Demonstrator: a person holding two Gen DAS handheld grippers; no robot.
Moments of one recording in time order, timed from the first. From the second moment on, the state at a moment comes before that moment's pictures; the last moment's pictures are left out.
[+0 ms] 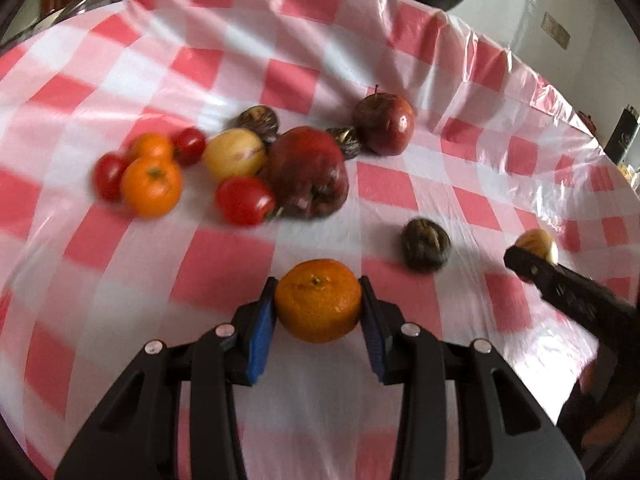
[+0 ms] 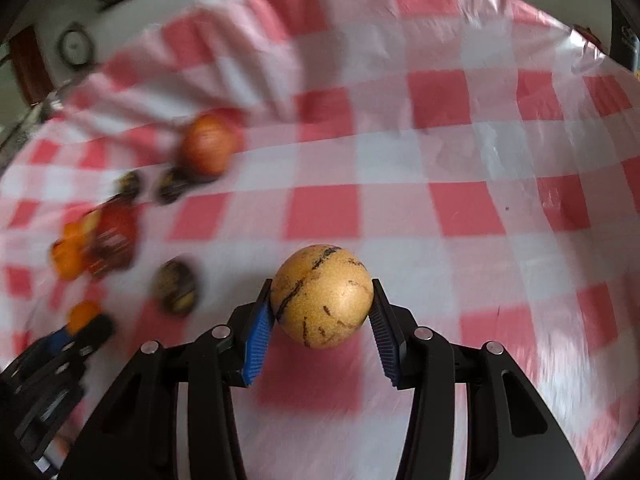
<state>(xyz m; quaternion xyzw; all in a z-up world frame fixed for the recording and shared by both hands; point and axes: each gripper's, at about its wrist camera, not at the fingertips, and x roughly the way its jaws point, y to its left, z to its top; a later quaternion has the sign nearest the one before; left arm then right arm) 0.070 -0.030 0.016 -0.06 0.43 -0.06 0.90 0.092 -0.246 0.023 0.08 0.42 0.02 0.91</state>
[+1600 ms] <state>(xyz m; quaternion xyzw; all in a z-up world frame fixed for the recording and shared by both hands) -0.238 0.134 0.018 -0.09 0.40 0.05 0.91 -0.175 -0.062 0.031 -0.12 0.38 0.26 0.88</state>
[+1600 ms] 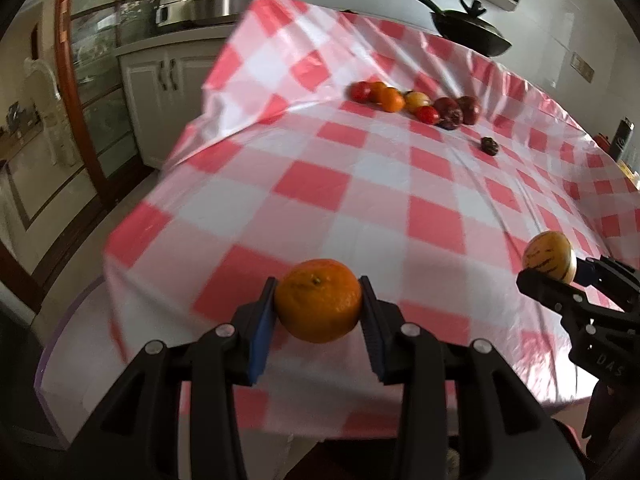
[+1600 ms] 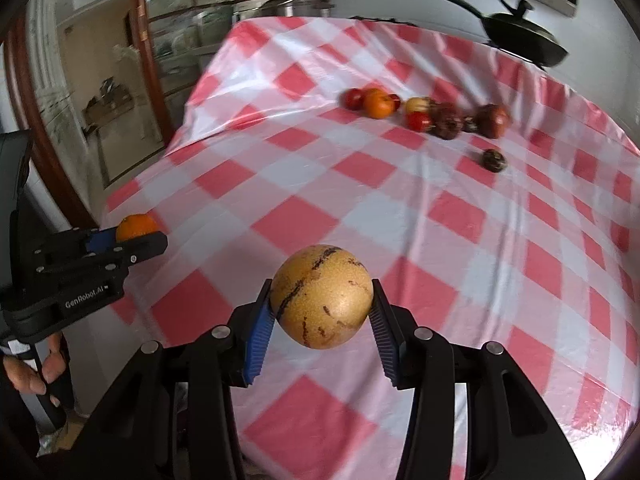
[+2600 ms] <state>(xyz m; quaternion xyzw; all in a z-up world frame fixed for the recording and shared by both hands) -0.415 0.310 -0.076 -0.24 0.42 0.30 0.82 -0.337 0.157 -0.074 -0.37 0.35 0.56 0.65</state>
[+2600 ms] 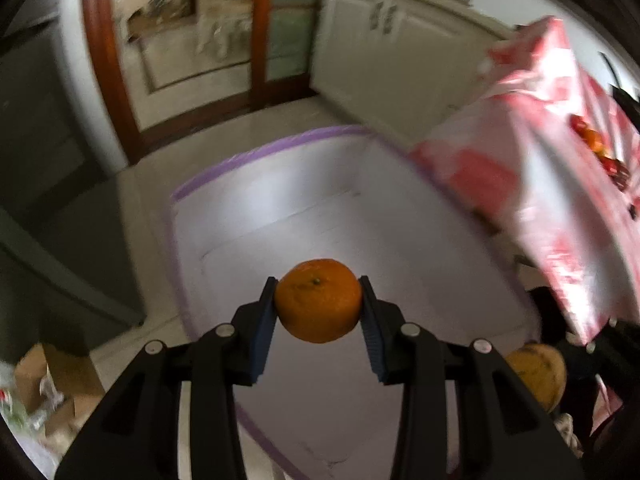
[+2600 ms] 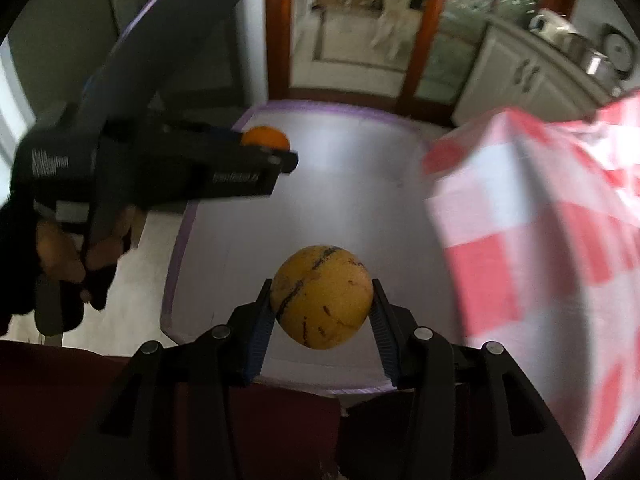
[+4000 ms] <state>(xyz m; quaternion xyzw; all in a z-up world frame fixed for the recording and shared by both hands) -0.393 0.299 -0.097 -0.10 0.45 0.38 0.81 -0.318 0.170 -0.109 -0.36 0.39 0.53 0.67</state>
